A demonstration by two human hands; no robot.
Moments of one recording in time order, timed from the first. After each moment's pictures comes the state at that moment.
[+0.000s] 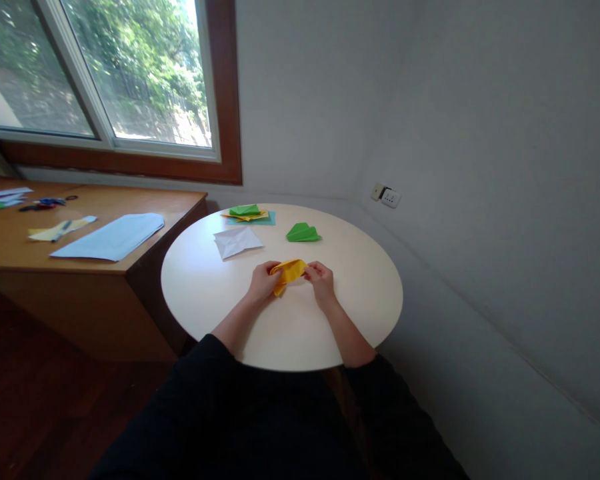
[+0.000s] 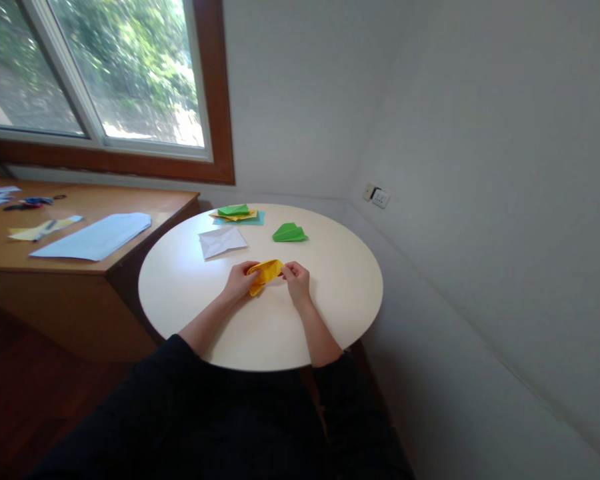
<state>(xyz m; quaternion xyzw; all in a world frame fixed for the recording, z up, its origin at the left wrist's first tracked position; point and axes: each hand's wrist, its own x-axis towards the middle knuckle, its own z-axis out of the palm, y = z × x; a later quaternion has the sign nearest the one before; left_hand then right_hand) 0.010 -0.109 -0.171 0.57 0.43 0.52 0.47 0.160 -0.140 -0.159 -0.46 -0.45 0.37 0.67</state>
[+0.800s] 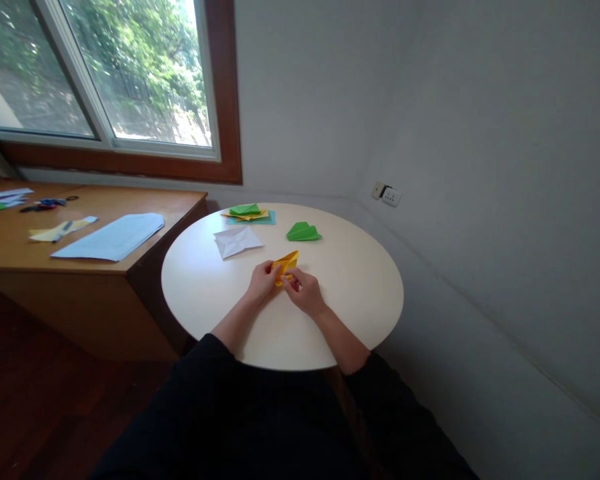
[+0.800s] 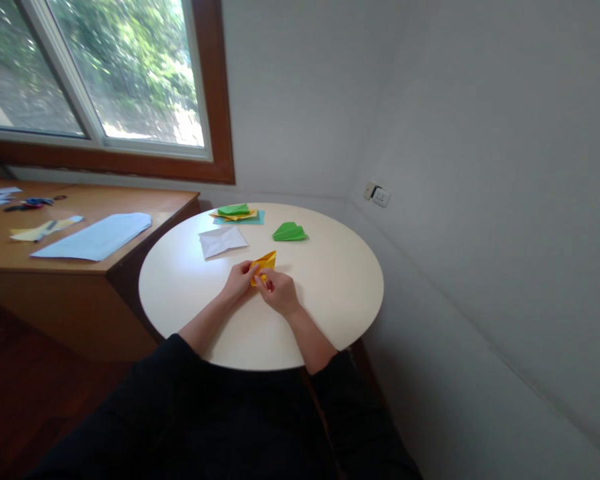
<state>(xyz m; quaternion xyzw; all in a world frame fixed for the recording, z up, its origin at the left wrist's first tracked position) 0.007 -0.109 -0.166 0.58 0.42 0.53 0.45 0.135 -0.168 -0.154 -0.46 -0.73 0.06 0.50</state>
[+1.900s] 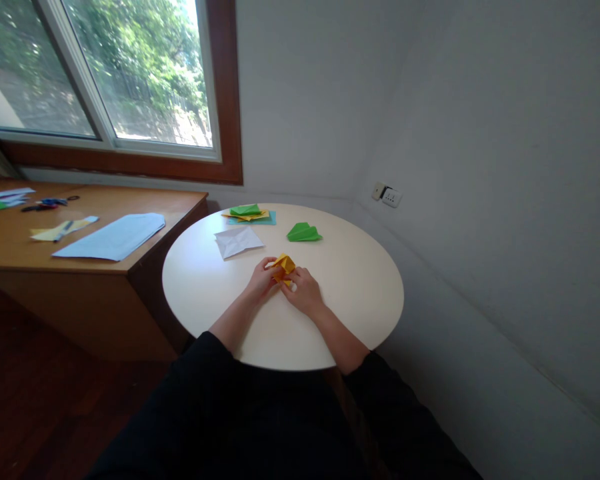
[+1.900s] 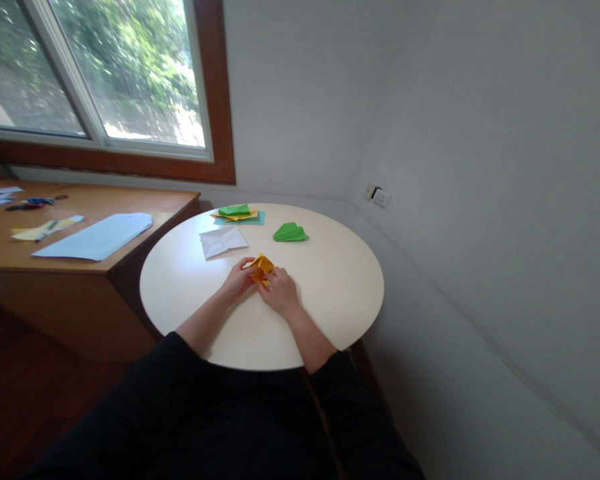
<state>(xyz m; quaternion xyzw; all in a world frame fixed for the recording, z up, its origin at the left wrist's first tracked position) 0.009 -0.122 -0.147 0.41 0.32 0.53 0.67 0.134 -0.161 -0.160 -0.56 -0.75 -0.04 0.35</state>
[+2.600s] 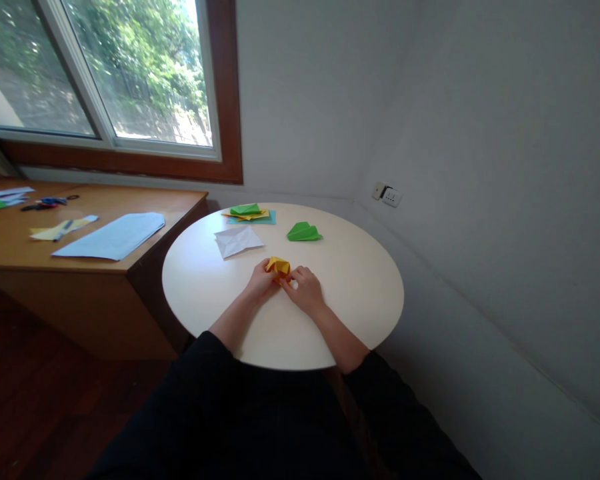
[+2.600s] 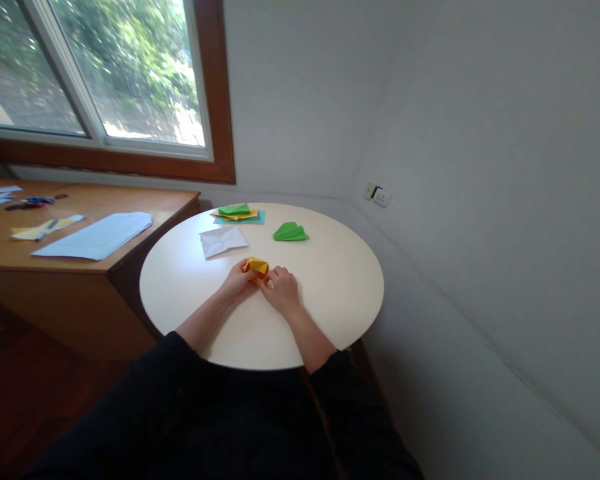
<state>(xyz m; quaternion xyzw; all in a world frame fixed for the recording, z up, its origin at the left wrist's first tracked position) 0.009 -0.123 -0.151 0.46 0.30 0.53 0.65 0.135 -0.158 -0.161 -0.58 -0.74 -0.07 0.35</state>
